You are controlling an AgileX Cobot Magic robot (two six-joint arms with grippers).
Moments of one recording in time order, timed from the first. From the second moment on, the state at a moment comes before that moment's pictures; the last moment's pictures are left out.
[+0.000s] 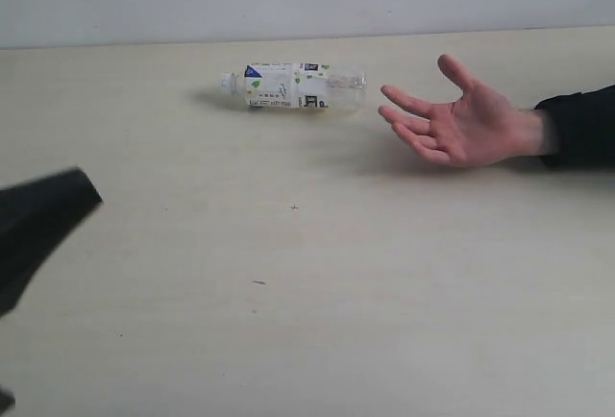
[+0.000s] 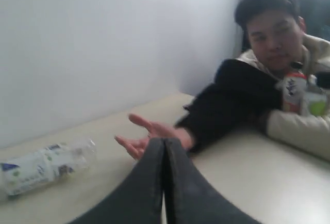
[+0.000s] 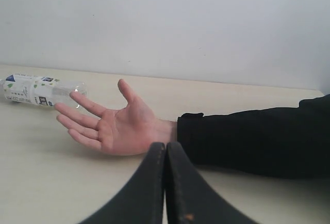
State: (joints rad) left arm -0.88 0.74 -0.05 -0.20 -0.70 0.10; right arm 0.28 0.00 -0.22 -0.41 0.53 0.34
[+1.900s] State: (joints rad) left arm -0.29 2.55 -2.57 -0.23 1.07 1.27; right arm 0.28 0.00 -0.22 -0.41 0.53 0.34
